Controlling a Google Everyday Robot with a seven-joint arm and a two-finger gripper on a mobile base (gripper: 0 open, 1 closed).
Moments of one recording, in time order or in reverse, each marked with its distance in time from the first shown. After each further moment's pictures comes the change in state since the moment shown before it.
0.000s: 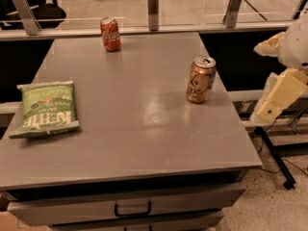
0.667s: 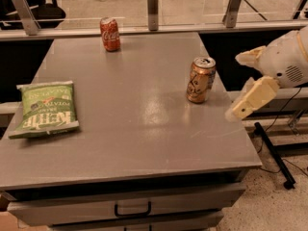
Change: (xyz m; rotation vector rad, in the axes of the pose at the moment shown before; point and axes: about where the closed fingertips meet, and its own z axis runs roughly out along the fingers) arm -0.015 -0.016 0.049 -0.043 -0.258 0.093
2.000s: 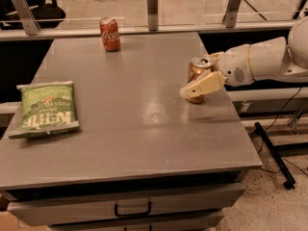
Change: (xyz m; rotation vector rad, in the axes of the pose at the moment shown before) arm -0.046 -0.053 0.095 -0.019 -0.342 0.126
